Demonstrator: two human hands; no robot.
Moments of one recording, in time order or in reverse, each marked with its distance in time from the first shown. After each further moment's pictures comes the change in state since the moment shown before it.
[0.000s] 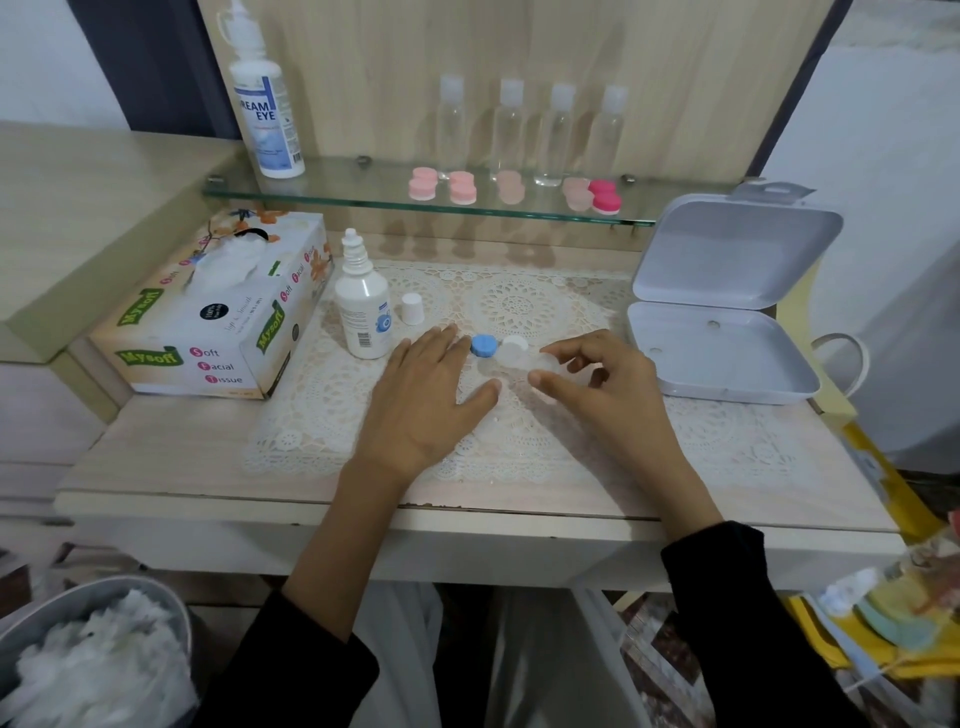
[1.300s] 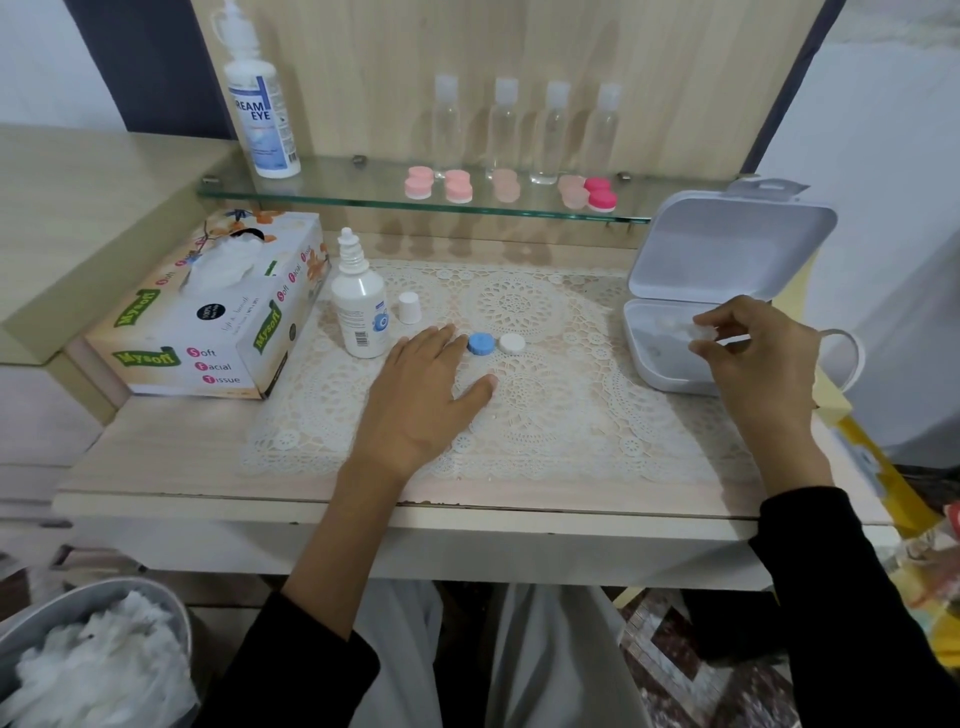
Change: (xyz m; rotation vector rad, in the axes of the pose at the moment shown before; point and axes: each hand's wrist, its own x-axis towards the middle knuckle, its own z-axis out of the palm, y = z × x) left_hand 0.000 0.000 -0.001 -0.028 0.003 -0.004; right_hand 0.023 0.055 -0.093 -0.382 0.339 -0.134
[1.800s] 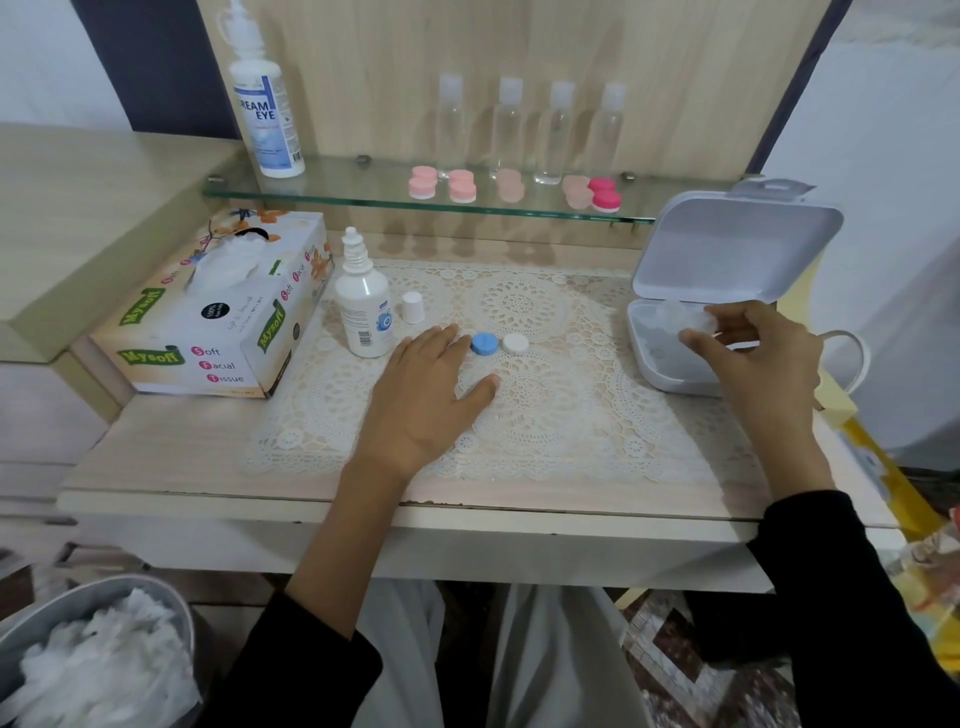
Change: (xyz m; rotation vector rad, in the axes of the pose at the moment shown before) left_hand 0.000 0.000 -0.001 -0.002 -0.007 -0.005; right_hand 0.000 -0.007 0.001 0.085 0.014 0.203
